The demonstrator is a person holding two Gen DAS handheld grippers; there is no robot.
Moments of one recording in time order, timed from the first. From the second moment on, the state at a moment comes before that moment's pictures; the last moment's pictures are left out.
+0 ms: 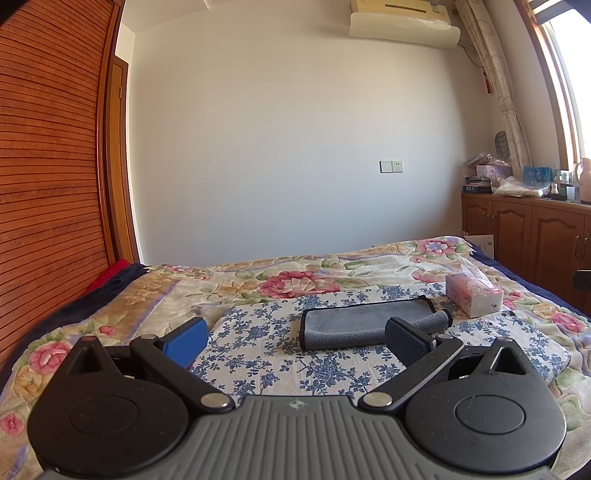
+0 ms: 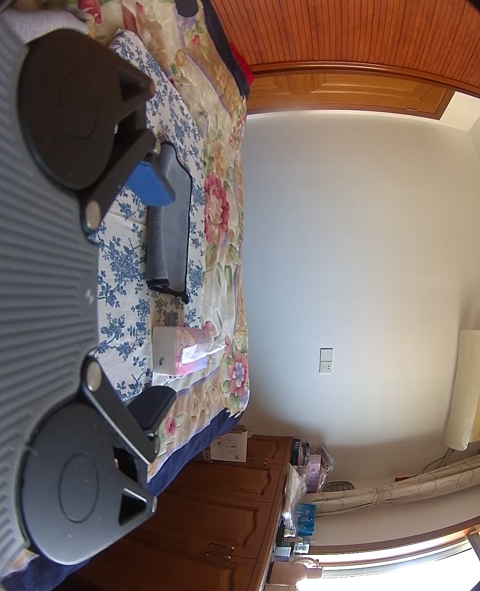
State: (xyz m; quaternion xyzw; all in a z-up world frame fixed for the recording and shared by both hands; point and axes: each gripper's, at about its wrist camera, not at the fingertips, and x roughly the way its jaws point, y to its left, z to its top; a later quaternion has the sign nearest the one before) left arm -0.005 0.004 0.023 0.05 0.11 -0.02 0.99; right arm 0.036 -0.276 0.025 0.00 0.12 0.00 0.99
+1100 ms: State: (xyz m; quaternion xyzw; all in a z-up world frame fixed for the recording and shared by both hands) left arm -0.004 0.006 0.024 0.05 0.11 -0.02 0.99; right arm 0.037 -0.276 0.025 0.00 0.12 0.00 0.99
